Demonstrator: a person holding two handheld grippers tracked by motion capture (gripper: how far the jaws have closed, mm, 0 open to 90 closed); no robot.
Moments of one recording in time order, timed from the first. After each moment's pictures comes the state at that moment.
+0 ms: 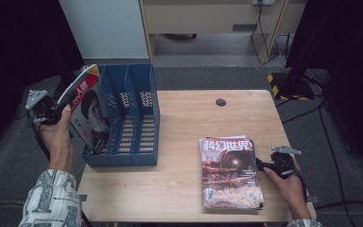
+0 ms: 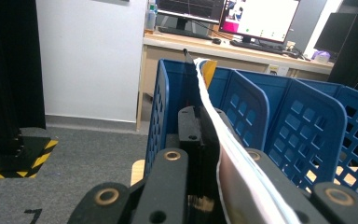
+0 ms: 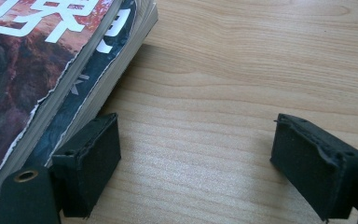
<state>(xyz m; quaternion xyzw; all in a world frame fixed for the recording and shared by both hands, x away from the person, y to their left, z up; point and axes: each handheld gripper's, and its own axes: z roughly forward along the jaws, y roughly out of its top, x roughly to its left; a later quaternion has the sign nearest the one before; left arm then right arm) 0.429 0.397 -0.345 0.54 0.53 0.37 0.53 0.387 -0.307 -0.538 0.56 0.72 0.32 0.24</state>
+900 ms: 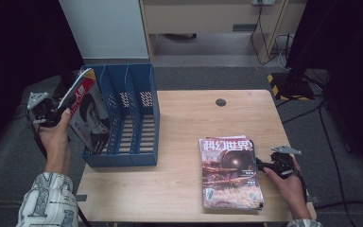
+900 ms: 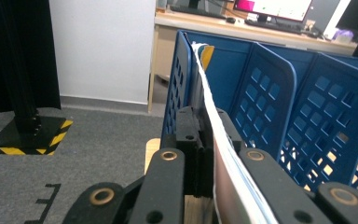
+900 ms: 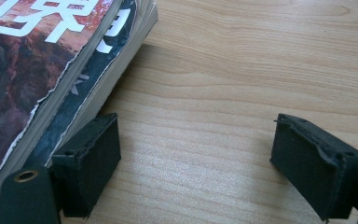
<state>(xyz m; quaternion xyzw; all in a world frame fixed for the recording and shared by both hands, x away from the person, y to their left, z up) 0.426 0.401 -0.347 0.56 0.56 0.37 0.49 0.387 -0.307 -0.538 0.56 0.72 0.32 0.24</state>
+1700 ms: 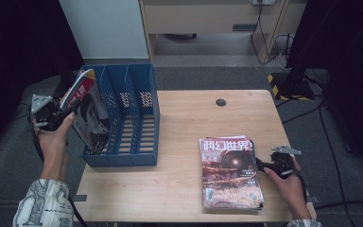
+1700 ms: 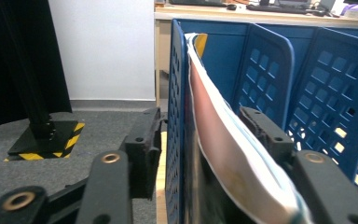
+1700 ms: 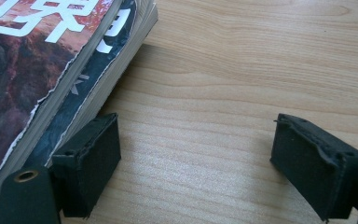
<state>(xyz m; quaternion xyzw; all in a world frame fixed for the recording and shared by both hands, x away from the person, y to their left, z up) 0.417 0.398 -0.354 0.58 0.54 0.39 0.46 0.387 -0.307 -0.538 0.56 0.72 0.32 0.24</state>
